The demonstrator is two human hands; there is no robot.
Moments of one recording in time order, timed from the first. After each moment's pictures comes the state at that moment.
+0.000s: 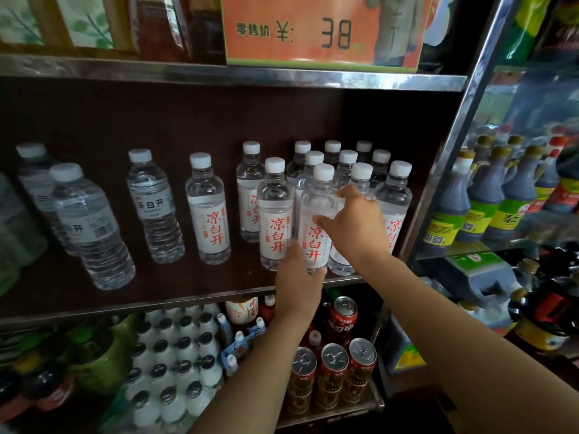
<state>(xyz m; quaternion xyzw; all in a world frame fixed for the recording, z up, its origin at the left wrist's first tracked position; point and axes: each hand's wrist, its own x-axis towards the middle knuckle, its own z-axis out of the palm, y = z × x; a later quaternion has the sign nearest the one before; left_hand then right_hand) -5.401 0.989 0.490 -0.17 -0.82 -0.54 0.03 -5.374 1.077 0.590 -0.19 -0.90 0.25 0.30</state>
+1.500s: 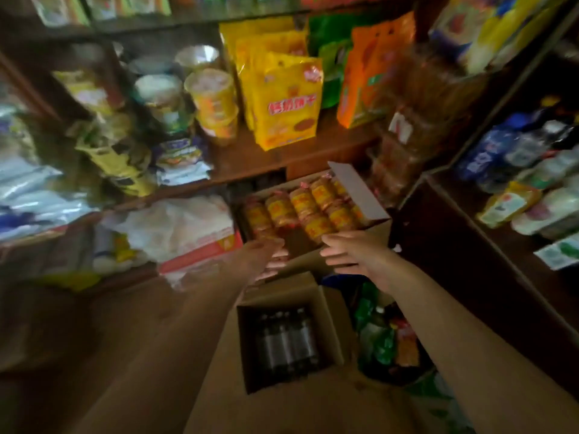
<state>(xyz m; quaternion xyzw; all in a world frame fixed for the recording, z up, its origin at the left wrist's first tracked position) -4.976 0.123 0.305 0.50 -0.49 -0.71 0.06 -5.134 0.228 0.334 0.17 -0.74 0.36 -0.54</state>
